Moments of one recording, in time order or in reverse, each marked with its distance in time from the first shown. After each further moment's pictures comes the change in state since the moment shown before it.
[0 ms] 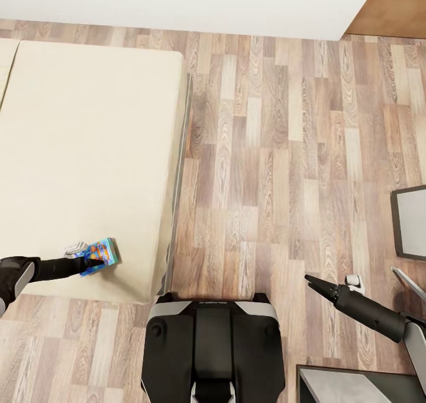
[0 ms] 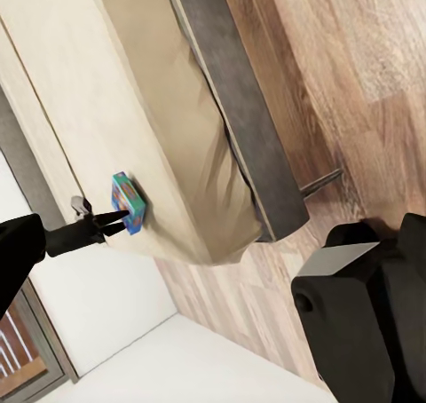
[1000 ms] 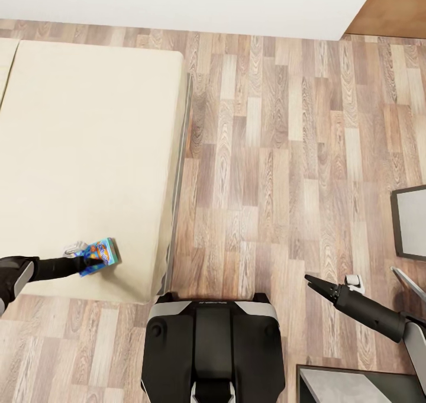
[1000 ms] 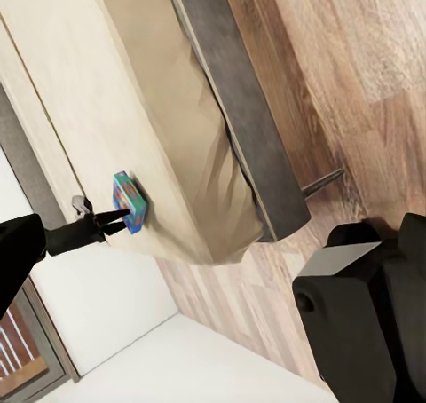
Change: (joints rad) left arm 0.001 0.002 0.002 -0.006 0.006 0.004 0.004; right arm -0.001 0.000 0.001 -0.001 0.000 0.002 0.002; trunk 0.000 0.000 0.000
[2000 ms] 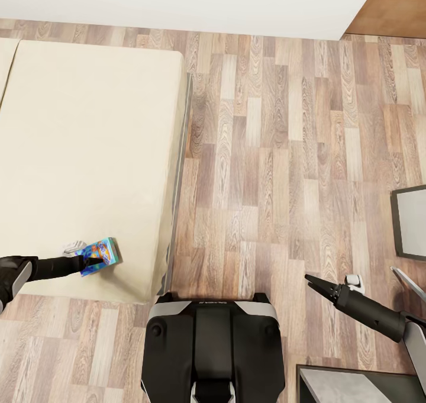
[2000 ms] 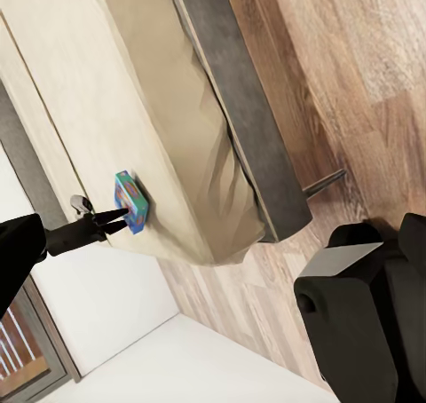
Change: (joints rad) left arm -0.001 0.005 0.011 -0.001 -0.013 -0.011 -0.038; right arm 0.000 0.000 -0.001 -0.001 -0.002 0.002 0.003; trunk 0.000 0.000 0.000
